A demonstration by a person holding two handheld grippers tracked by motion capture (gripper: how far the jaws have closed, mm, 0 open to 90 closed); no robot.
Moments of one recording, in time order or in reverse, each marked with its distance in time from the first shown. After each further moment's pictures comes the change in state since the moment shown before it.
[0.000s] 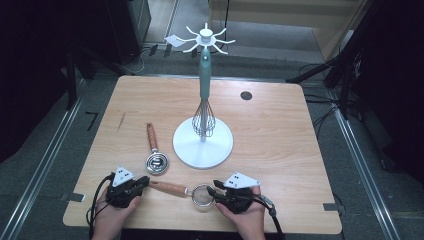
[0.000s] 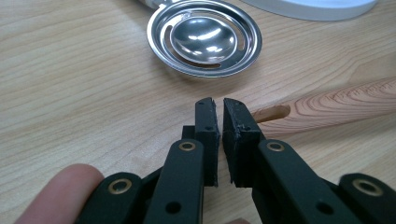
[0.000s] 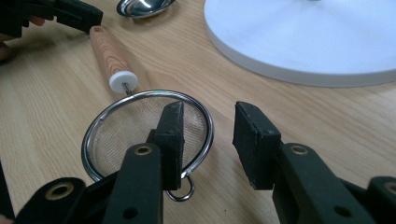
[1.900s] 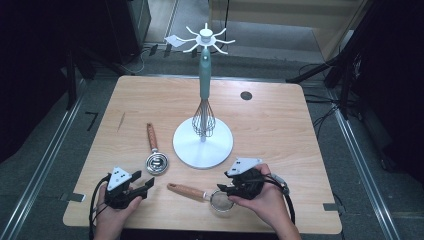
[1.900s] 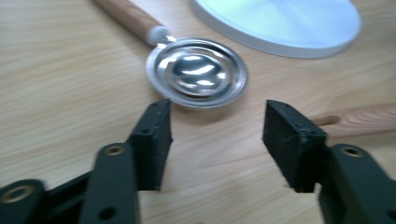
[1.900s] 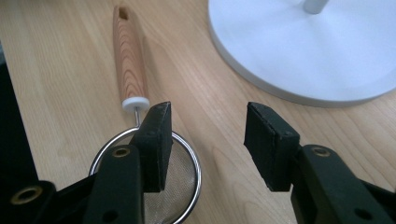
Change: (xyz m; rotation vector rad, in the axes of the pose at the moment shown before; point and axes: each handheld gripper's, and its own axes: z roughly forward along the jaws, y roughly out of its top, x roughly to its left) left arm 0.003 0.002 -0.014 -0.127 0.024 -0.027; right arm -0.023 0.057 -0.031 0.266 0.052 -0.272
